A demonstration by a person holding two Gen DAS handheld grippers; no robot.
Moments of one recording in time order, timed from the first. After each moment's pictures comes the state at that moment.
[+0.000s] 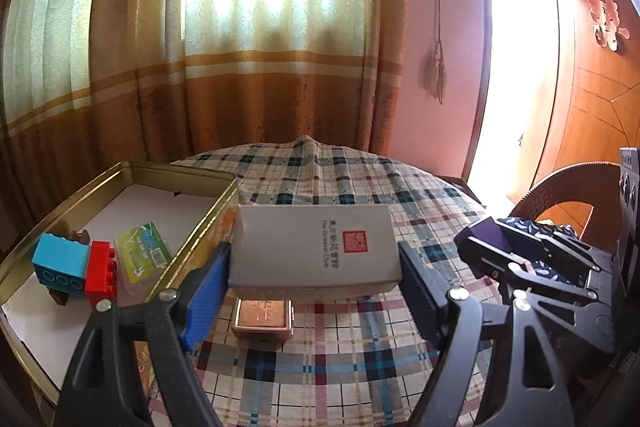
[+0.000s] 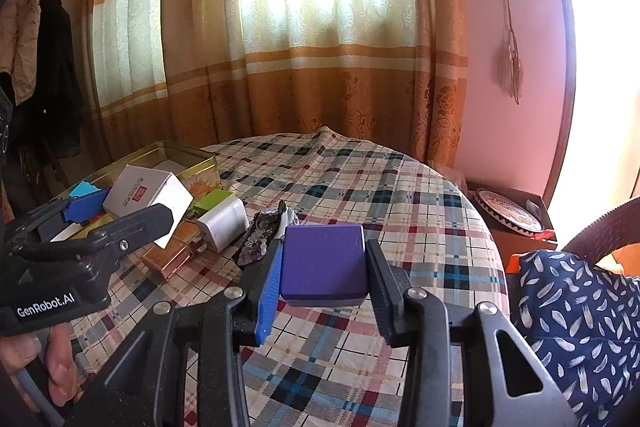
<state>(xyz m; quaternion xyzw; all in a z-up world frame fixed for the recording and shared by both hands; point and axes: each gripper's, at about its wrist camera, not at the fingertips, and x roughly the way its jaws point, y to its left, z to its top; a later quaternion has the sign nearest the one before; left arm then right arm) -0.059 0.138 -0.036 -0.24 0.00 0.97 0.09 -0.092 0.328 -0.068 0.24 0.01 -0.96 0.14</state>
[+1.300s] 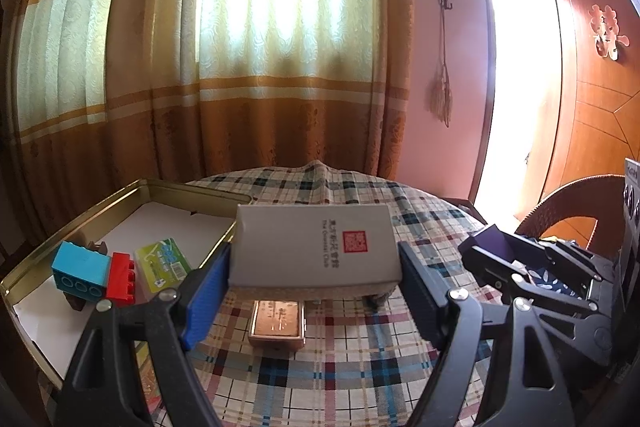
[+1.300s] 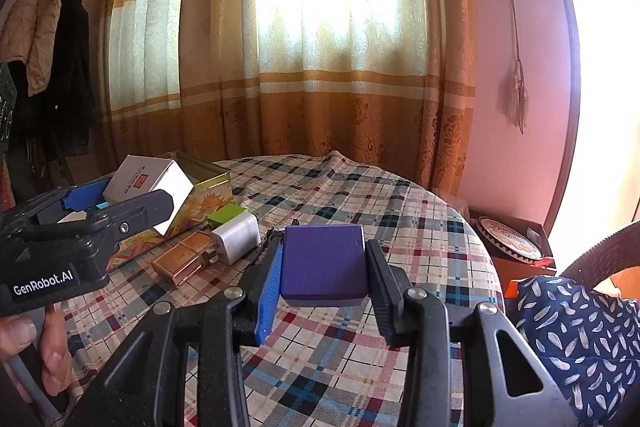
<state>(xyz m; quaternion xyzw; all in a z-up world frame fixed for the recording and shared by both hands) -0.042 0.130 -0.027 -0.20 0.00 0.98 0.07 -0.077 0.322 -0.062 0.19 0.02 -0.97 0.16</state>
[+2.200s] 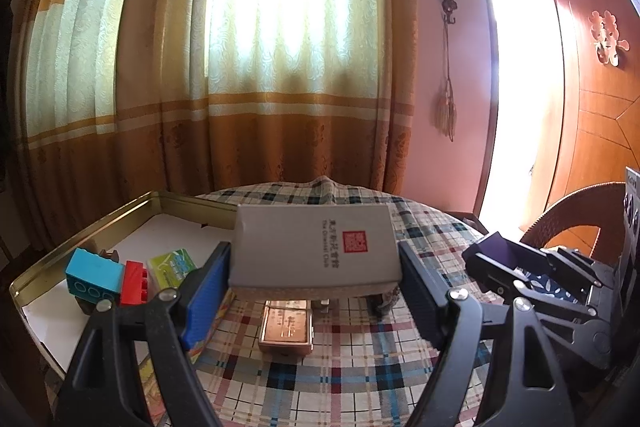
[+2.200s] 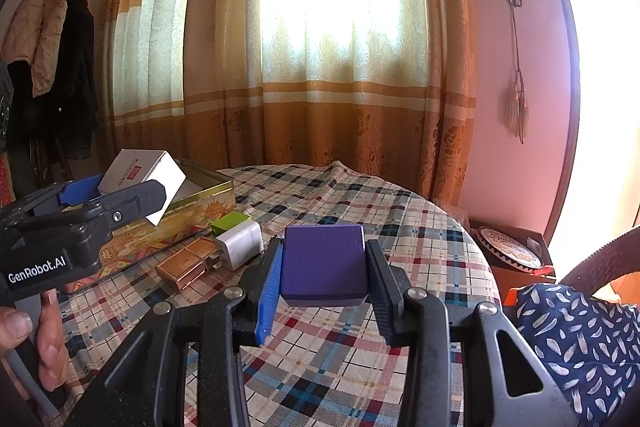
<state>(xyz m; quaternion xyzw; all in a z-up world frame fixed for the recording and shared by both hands) -0.034 0.122 -0.022 -0.17 -0.01 0.98 0.06 -0.069 0.322 -0.060 0.17 0.03 -0.97 0.16</state>
